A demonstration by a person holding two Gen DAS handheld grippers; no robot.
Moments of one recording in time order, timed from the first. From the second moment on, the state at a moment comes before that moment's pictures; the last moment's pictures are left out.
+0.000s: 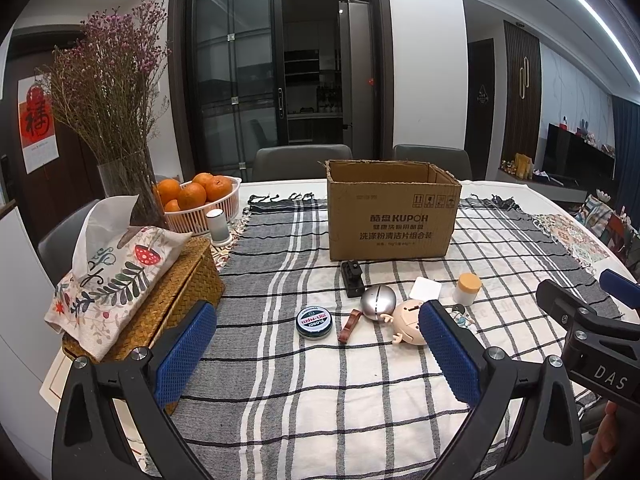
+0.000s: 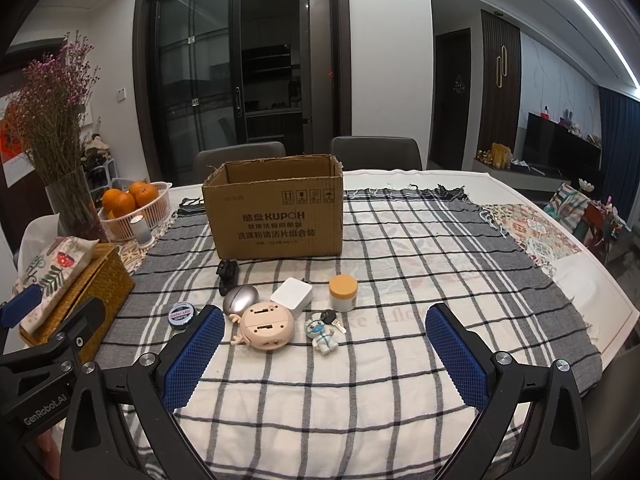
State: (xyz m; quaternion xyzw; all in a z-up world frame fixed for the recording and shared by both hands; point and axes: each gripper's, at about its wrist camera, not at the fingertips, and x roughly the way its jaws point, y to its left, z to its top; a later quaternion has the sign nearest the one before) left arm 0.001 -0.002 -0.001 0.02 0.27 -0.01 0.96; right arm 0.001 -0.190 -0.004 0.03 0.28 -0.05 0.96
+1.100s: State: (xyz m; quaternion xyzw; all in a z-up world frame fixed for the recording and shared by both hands) left arm 0.044 0.028 -0.040 0.05 0.31 0.01 0.95; right arm 0.059 -0.159 -0.048 0.04 0.35 0.00 0.94
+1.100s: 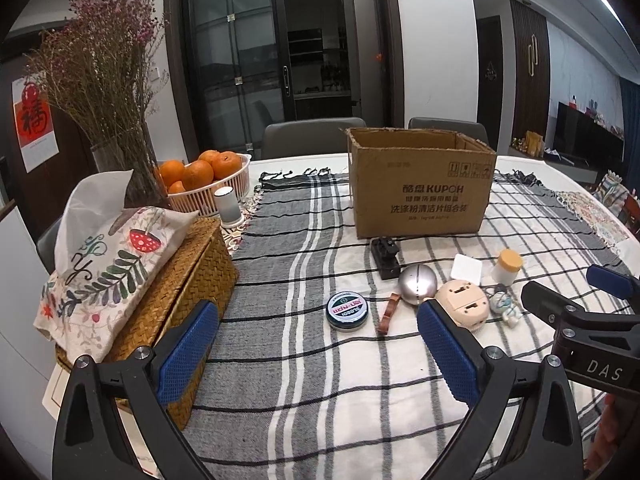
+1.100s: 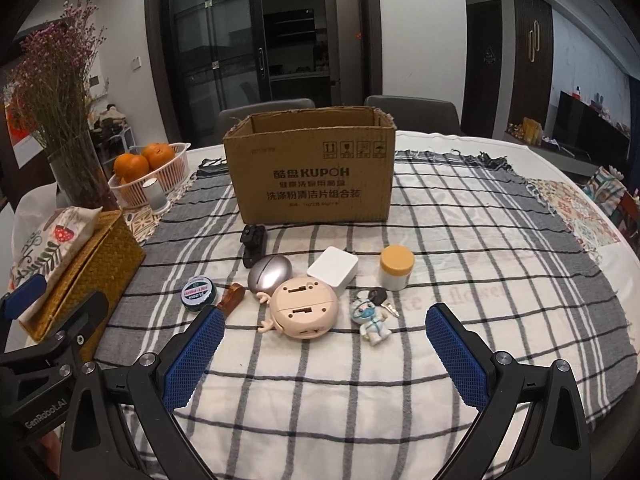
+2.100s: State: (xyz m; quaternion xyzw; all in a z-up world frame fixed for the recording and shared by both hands) left arm 0.131 0.033 -0.112 0.08 0.35 -0.04 0.93; right arm 0.143 -0.136 -0.120 0.00 0.41 0.02 0.91
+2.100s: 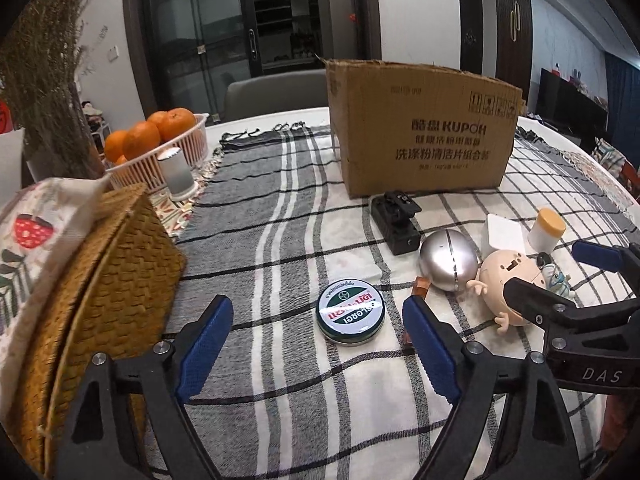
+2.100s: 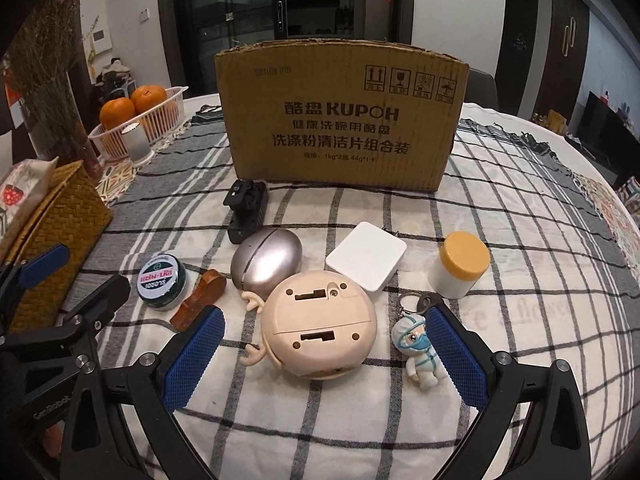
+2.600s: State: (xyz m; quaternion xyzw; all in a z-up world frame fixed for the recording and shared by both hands) left arm 0.149 0.030 -0.133 0.09 0.37 -0.04 0.93; right arm 0.158 -0.137 -0.134 -0.02 0.42 0.03 0.91
